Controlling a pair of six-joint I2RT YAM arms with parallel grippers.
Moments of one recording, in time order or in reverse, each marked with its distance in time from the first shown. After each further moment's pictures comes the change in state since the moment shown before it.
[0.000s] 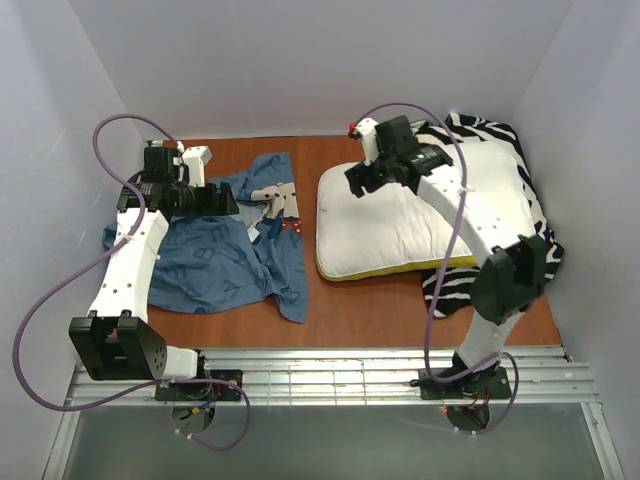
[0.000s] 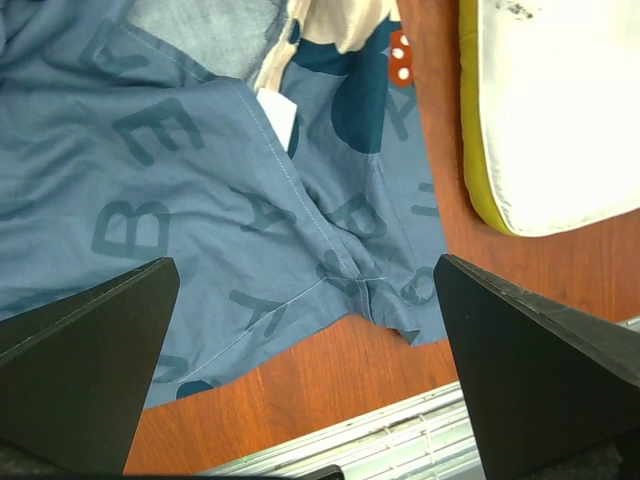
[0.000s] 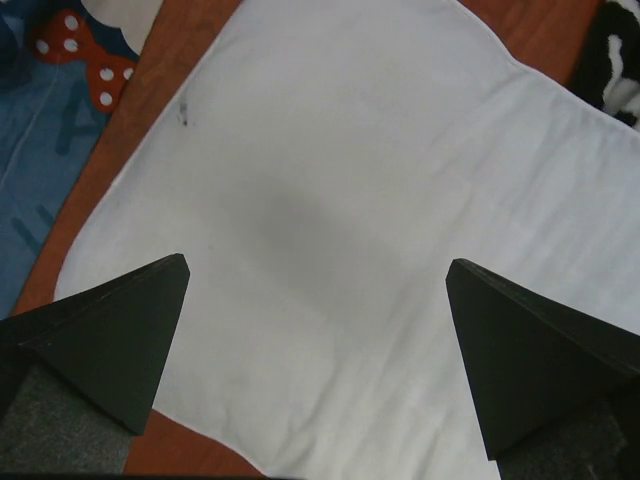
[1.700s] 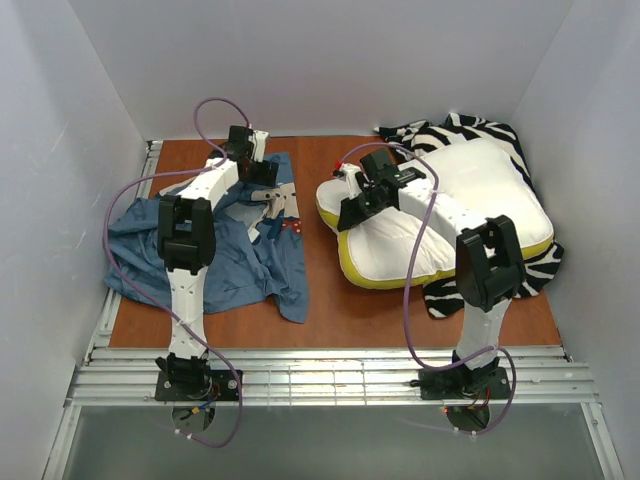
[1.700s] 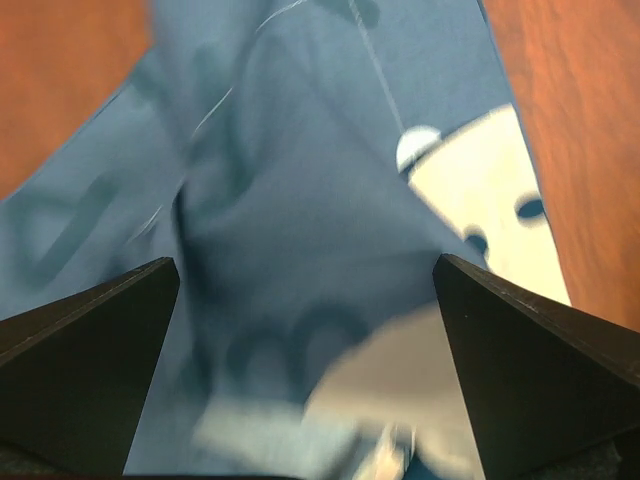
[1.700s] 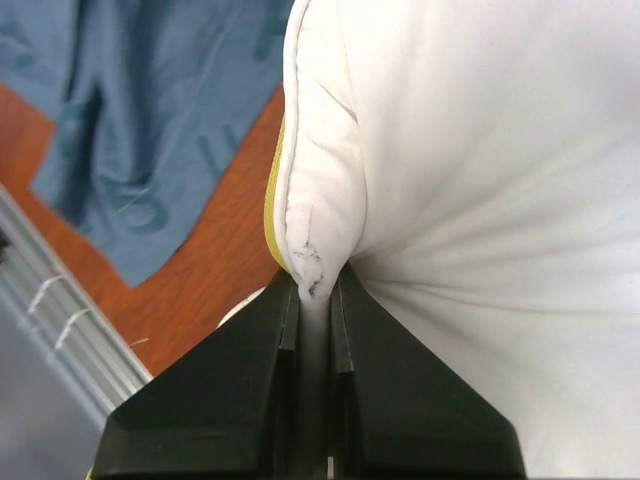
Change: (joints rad) left arm -0.161 0.892 0.509 0.387 -0.271 0.098; right arm 0.043 0.203 -0.132 0.074 -0.415 0.148
